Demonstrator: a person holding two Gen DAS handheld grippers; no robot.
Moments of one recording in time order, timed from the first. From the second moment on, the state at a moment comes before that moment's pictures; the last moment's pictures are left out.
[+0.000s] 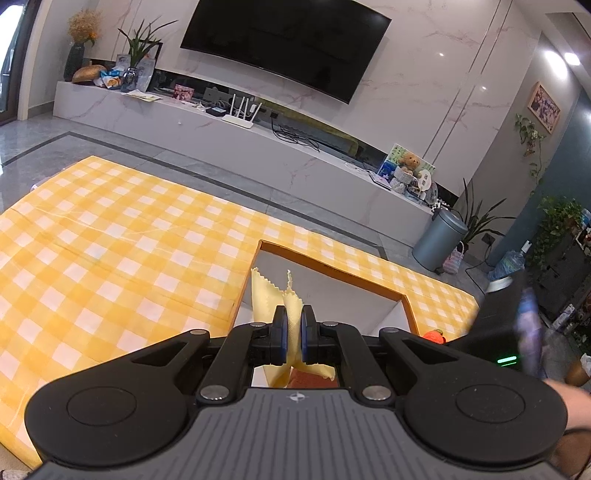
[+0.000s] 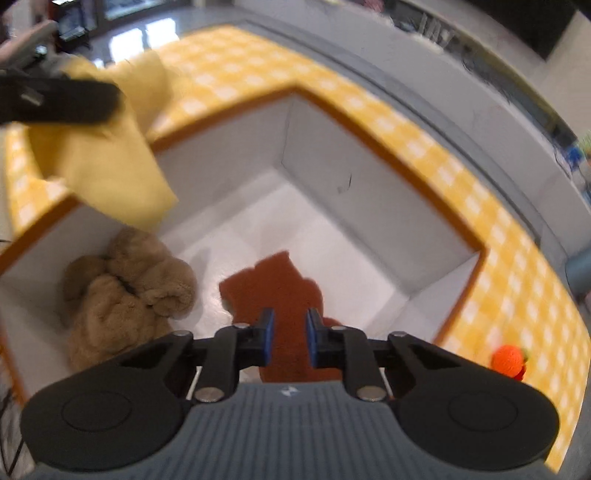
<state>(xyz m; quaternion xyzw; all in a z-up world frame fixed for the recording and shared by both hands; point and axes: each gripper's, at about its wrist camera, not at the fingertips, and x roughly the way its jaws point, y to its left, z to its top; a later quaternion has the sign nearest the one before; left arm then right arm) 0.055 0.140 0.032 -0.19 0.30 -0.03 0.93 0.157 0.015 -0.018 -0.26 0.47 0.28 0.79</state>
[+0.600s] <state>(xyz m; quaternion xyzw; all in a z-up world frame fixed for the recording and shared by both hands) 0.065 0.133 0.030 -0.21 0.30 -0.07 0.93 0.127 0.030 -0.041 -0.29 0.47 0.29 0.78</state>
